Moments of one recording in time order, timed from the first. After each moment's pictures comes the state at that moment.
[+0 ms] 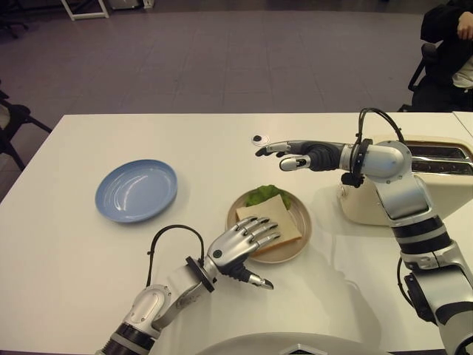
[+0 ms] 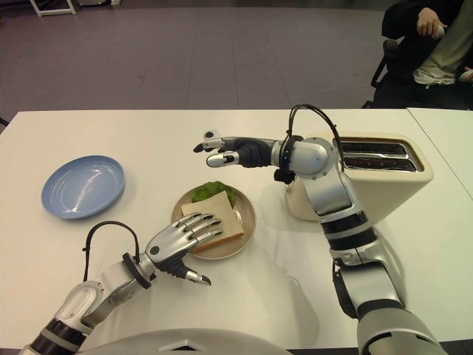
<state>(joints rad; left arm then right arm) 0.14 0.51 -0.38 -0.12 1.05 -0.47 0.13 -0.59 -0.51 0.27 -0.03 -0.11 0.00 0.91</state>
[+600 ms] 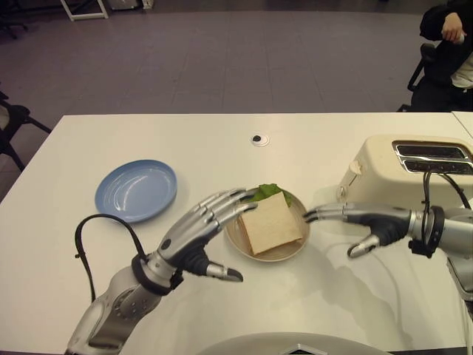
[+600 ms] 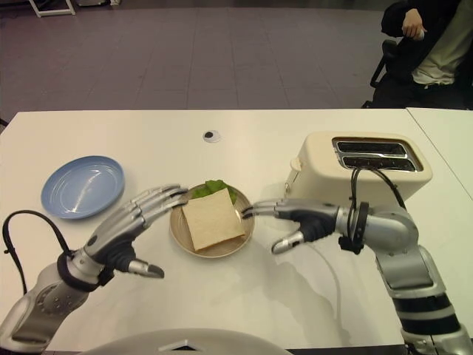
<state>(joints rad) 0.38 0.69 -0.07 -0.49 0.43 -0.55 -0.12 0.02 -0.83 0.02 -0.29 -0.02 -0.42 1.00</state>
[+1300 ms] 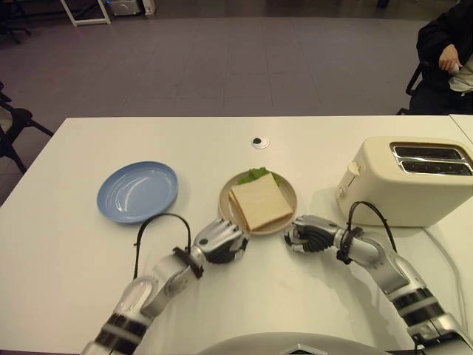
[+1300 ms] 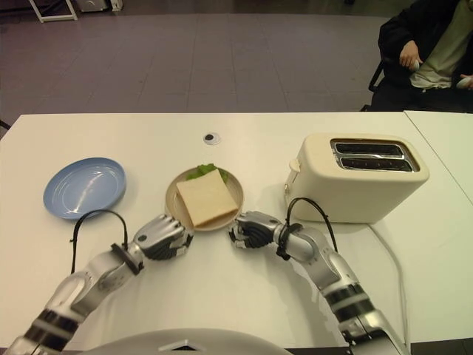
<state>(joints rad) -0.03 0.52 -0.33 0.06 0.93 -0.42 0.02 -0.18 -0.46 0.36 0.18 -0.54 -0.38 0.47</state>
